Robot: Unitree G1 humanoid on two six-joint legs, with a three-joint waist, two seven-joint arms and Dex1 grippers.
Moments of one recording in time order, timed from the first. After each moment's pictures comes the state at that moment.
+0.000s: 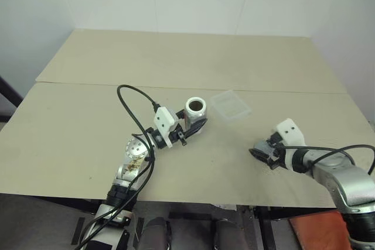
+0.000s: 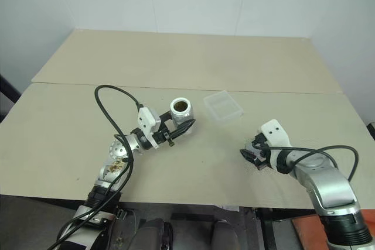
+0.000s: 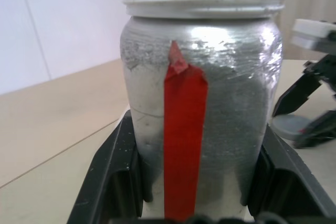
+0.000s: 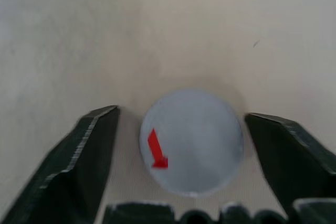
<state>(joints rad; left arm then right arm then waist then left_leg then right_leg) -0.42 0.18 -0.13 0.19 -0.23 -0.15 -0.75 -0.14 -0.77 -0.06 -0.35 0.39 0.91 0.54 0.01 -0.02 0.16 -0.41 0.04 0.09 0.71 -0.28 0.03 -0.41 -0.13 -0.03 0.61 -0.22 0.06</state>
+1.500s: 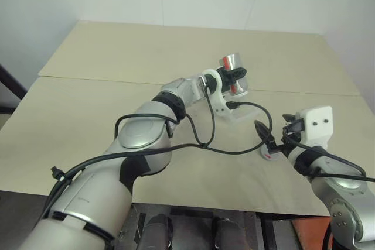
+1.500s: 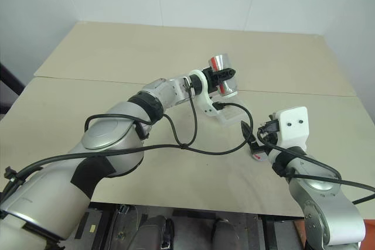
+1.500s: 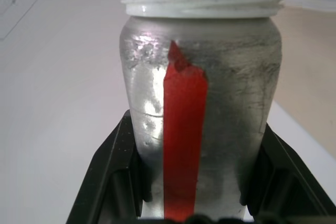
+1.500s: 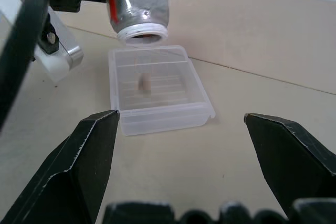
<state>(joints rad) -1.55 0.03 -1.11 1.41 1.21 -0.32 0.42 -0.06 -0.44 -0.31 -0.84 0.44 0.98 0.17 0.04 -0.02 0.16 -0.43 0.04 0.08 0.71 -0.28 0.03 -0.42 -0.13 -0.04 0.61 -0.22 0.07</state>
